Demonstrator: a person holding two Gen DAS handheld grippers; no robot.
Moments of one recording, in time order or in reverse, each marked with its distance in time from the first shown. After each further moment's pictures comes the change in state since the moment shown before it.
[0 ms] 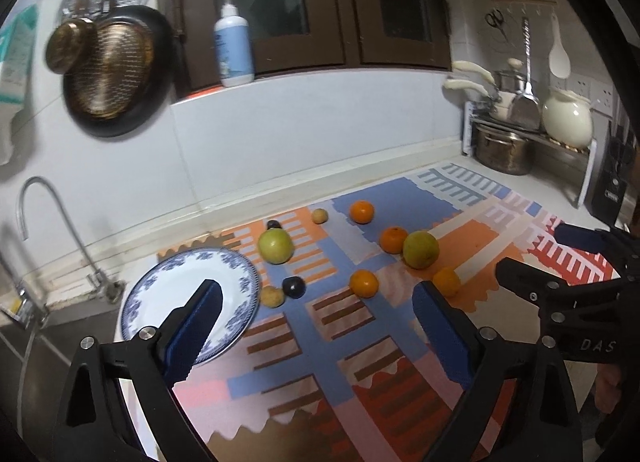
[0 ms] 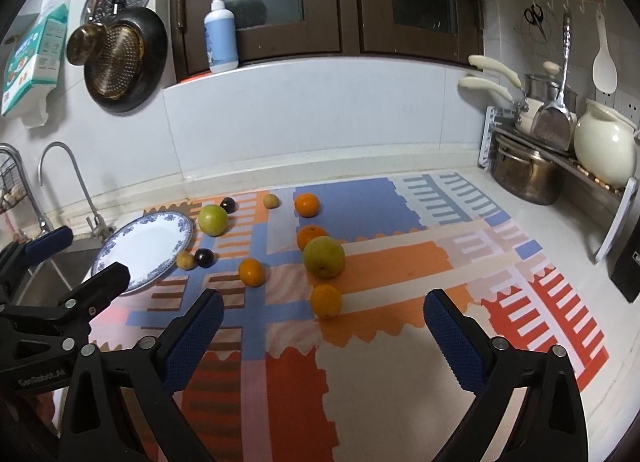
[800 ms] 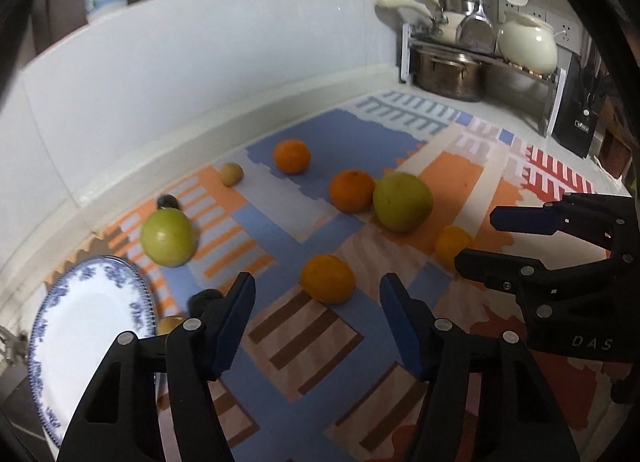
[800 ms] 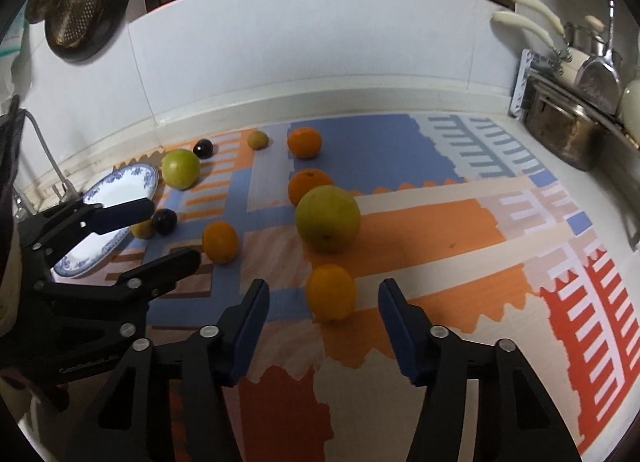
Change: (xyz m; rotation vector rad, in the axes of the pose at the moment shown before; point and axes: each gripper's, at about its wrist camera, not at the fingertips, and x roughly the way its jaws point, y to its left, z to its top) left arm 0.141 -0.014 -0.004 0.166 0.192 -0.302; right arm 0.102 0.000 -0.008 -0.004 0.214 0.016
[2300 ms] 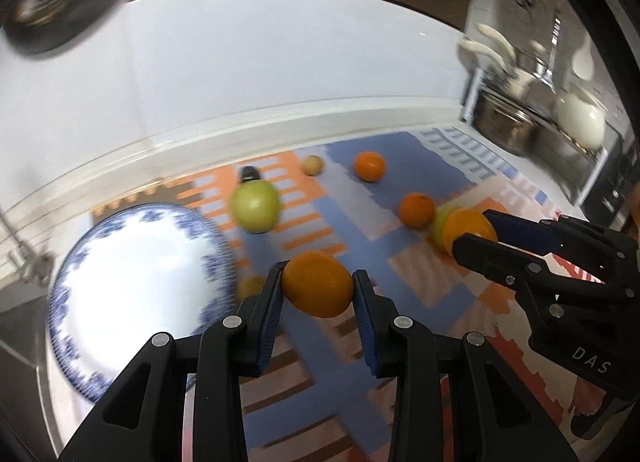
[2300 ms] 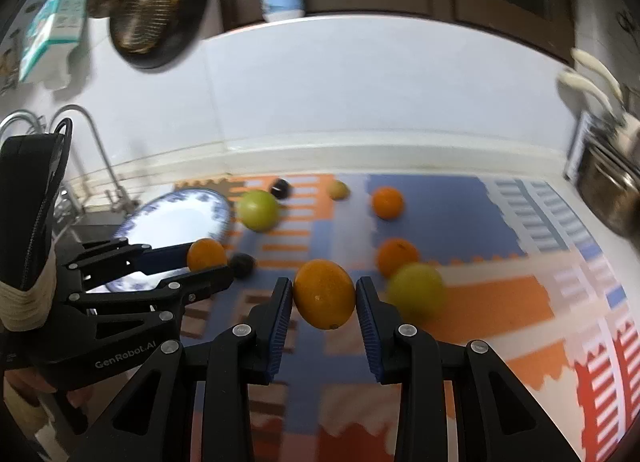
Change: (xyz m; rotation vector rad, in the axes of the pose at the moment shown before) left arm -0.050 0.057 -0.016 -0.287 -0.009 0.098; right arm -0.015 0.055 0.034 -0.145 -0.131 0.173
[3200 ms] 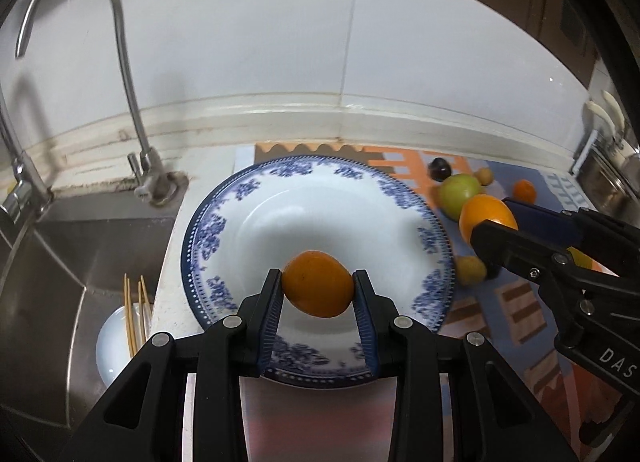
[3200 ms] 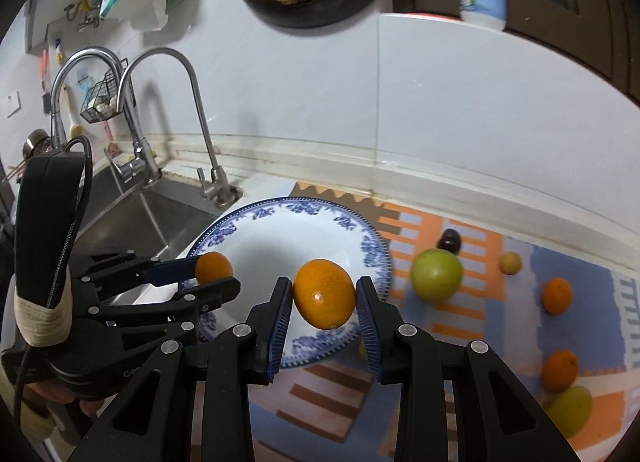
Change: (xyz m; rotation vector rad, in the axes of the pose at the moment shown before) left arm -0.021 0.132 -0.043 -0.286 0.019 0.261; right arm 0.071 0.126 0.043 -0.242 0.034 0.270
